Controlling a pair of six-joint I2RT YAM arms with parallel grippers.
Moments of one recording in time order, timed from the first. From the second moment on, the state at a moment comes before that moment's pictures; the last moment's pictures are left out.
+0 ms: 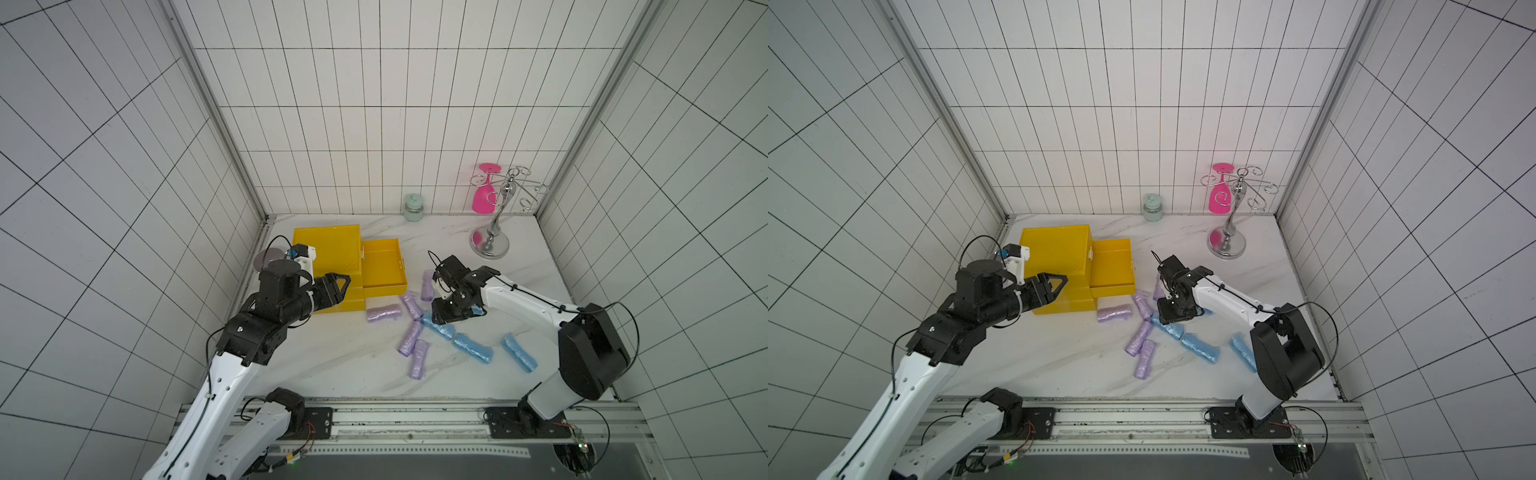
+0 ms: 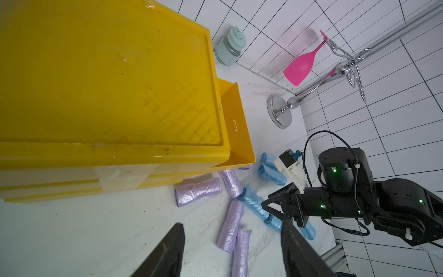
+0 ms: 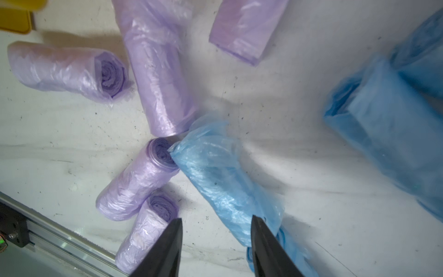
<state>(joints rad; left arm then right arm) -0.34 0.81 1.01 -0.75 0.23 -0.65 0.60 1.60 1.10 -0.83 -0.15 0.31</state>
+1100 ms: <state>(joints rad) -0.34 0.83 0.99 -0.78 0.20 -0.68 0.61 1.71 1.09 -0.76 -0.14 0.29</state>
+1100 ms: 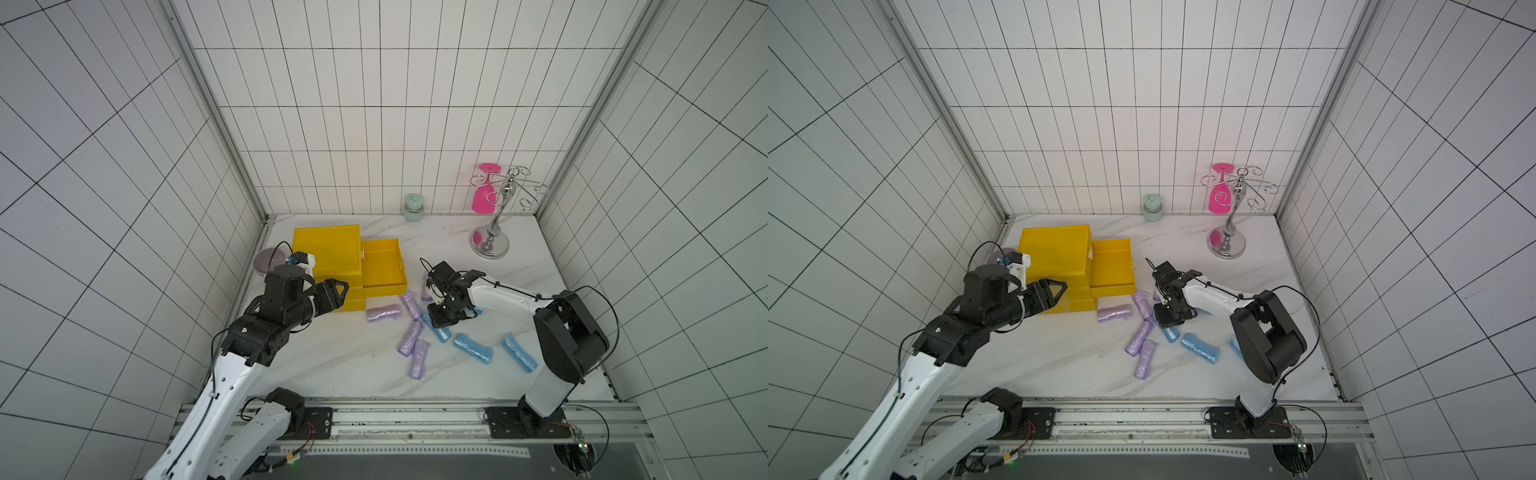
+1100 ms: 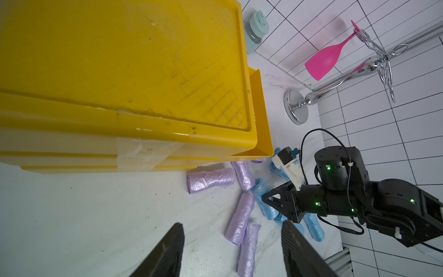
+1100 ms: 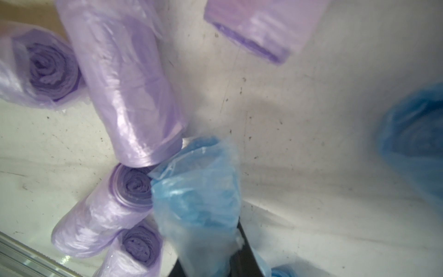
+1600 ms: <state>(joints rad) 0.00 0.96 1.17 -0.78 0.32 -0.54 0.56 1.52 1.35 -0.91 -0.13 0.38</state>
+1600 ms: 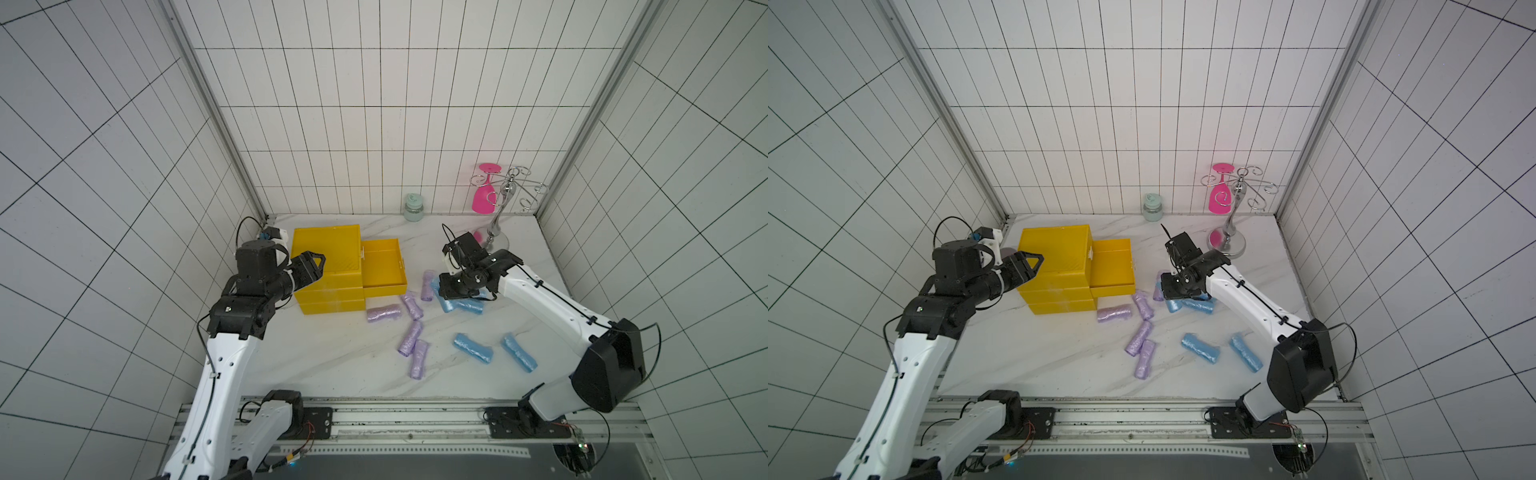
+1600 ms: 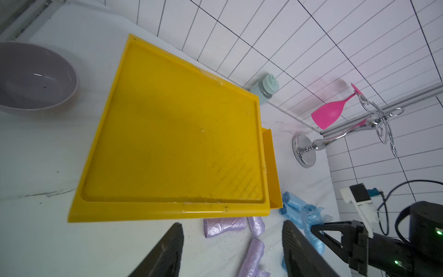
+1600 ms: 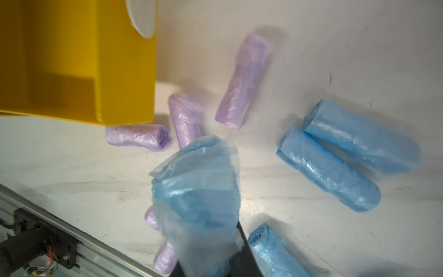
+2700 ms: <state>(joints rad) 0.17 1.08 1.17 -0.67 0.33 -0.50 0.66 2.23 1.99 -0.63 -0.46 0.81</state>
